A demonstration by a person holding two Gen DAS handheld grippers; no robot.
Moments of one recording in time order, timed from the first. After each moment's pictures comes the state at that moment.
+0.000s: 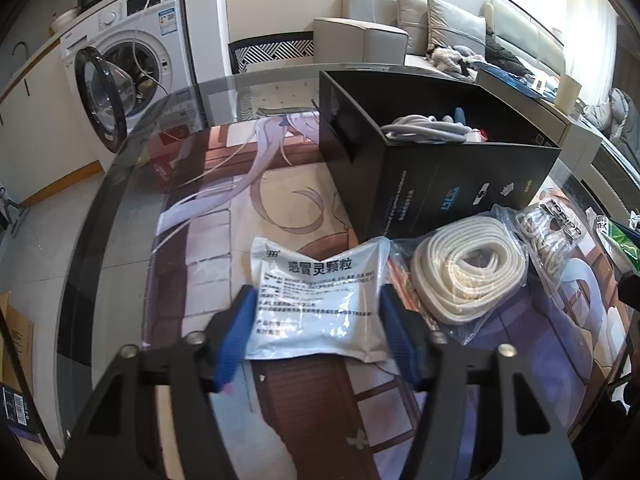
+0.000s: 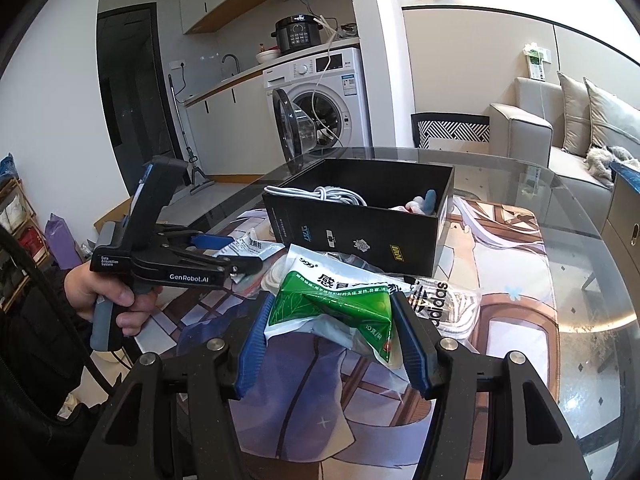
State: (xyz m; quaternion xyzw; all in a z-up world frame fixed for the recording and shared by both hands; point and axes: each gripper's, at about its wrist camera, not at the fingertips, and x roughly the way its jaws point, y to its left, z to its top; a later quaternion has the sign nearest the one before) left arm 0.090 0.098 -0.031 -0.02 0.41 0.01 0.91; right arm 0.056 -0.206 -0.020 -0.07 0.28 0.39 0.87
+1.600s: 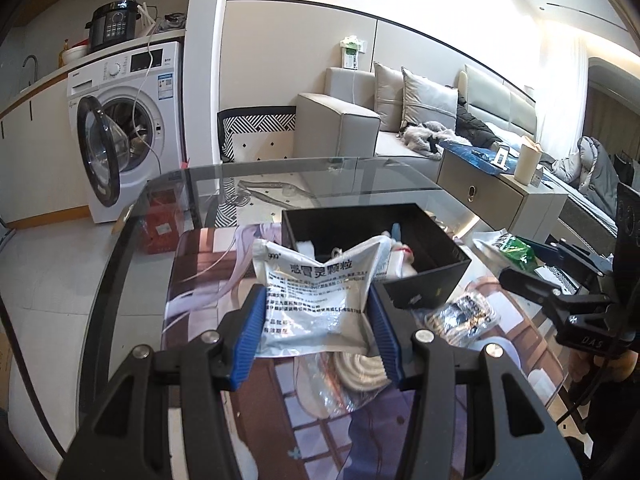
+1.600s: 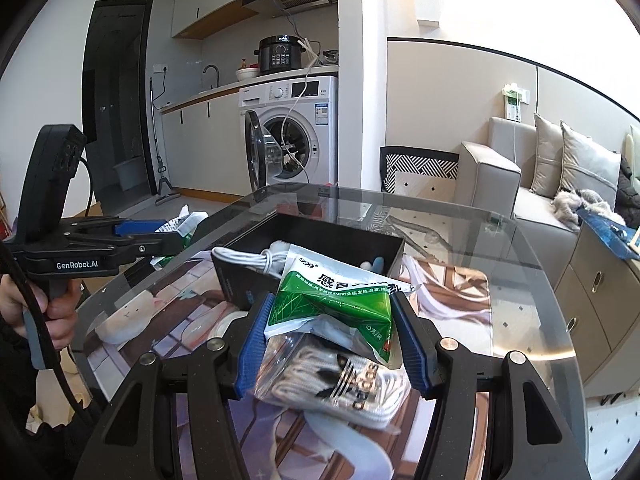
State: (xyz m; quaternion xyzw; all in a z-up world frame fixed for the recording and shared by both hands) left arm 0.058 0.081 0.060 -0.05 0.29 -0.03 0.96; right arm 0.089 -0.201 0.027 -0.11 0.23 0.34 0.91
